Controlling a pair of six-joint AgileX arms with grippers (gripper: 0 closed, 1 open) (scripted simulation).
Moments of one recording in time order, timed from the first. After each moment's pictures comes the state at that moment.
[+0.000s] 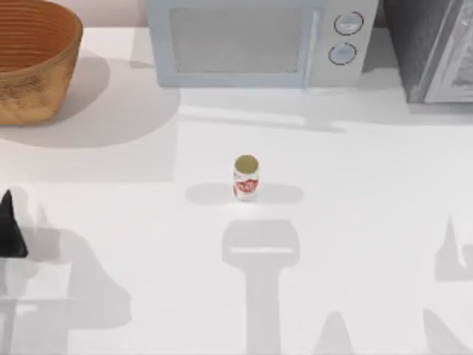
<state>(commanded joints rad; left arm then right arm) 0.30 1.85 0.04 1.59 0.33 0.08 0.00 0.00 0.00 0.00 0.00 0.00</state>
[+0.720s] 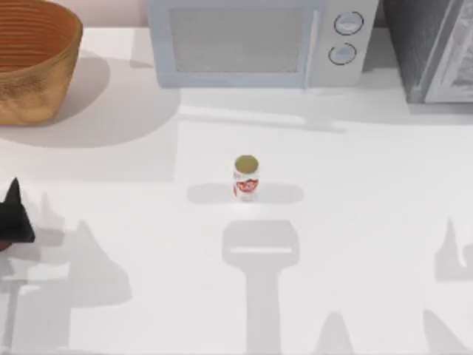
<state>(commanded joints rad) 0.25 1.92 0.12 1.59 0.28 0.07 0.00 0.00 0.00 0.00 0.00 0.00</state>
